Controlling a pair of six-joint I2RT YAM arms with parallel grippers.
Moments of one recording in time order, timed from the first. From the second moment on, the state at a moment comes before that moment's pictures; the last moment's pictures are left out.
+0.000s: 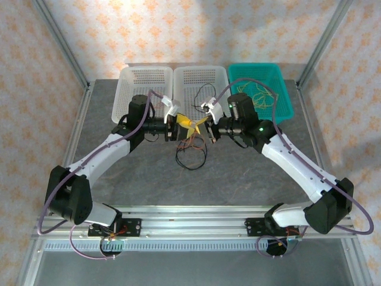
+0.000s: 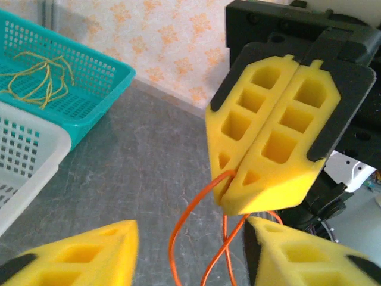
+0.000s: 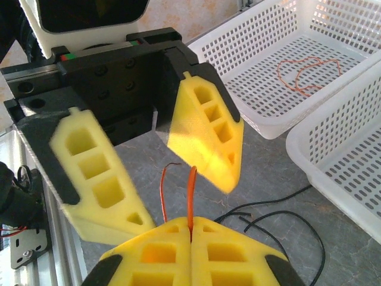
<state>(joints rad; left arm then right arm) -0.36 1.43 1.04 0.03 1.01 -0.07 0.59 1.32 1.25 -0.48 -0.51 -0.04</state>
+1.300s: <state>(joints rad) -0.10 1.64 1.35 0.06 0.23 -0.31 0.62 1.23 0.92 -0.11 0.06 0.30</state>
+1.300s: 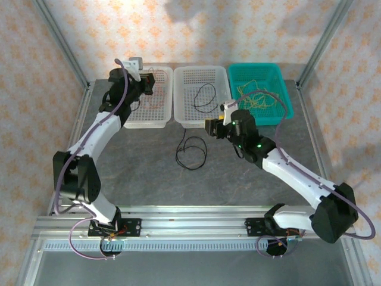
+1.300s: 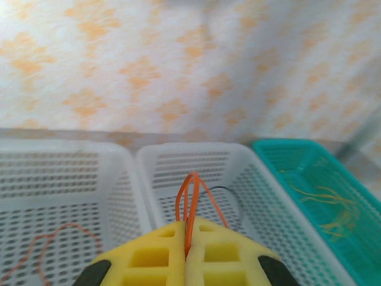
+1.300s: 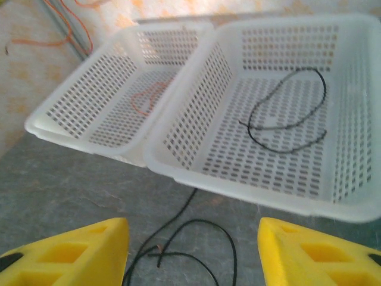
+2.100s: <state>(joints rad) -0.06 2.00 1.53 -0.07 0.08 -0.39 0.70 1.46 0.79 -0.11 0.21 0.49</state>
